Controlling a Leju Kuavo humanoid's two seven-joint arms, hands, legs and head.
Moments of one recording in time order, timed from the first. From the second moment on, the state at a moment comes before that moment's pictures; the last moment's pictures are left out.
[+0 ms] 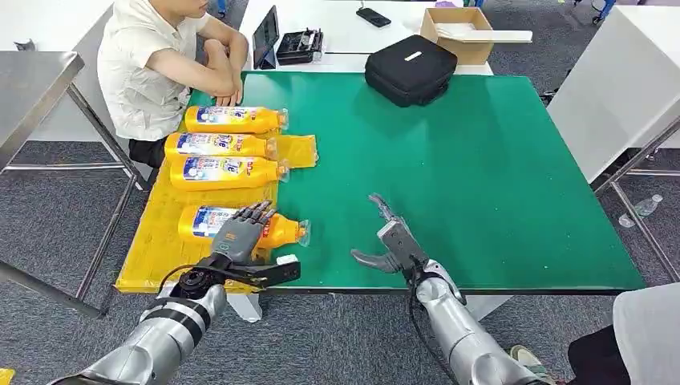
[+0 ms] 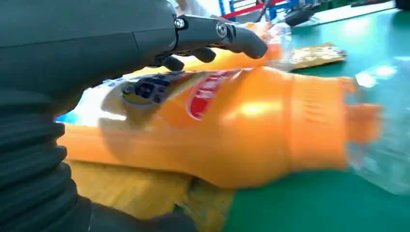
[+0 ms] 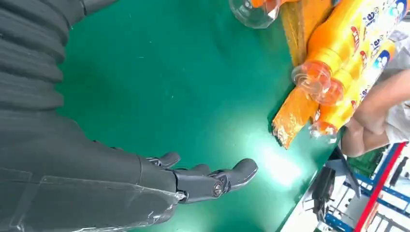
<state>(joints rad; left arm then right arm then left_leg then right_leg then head) -0.61 -0.17 -0.26 -0.45 -1.44 0.32 -0.19 -0.42 0.03 0.29 -0.70 0.39 0.12 -0.62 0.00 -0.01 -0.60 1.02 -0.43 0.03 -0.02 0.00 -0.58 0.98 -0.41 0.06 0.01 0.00</state>
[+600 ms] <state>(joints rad) -0.37 -0.21 -0.40 -0.83 -1.48 0.44 -0.14 -0.31 0.02 0.22 -0.78 0.43 0.09 -0.58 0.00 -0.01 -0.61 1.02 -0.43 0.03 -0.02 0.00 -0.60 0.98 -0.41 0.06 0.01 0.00</state>
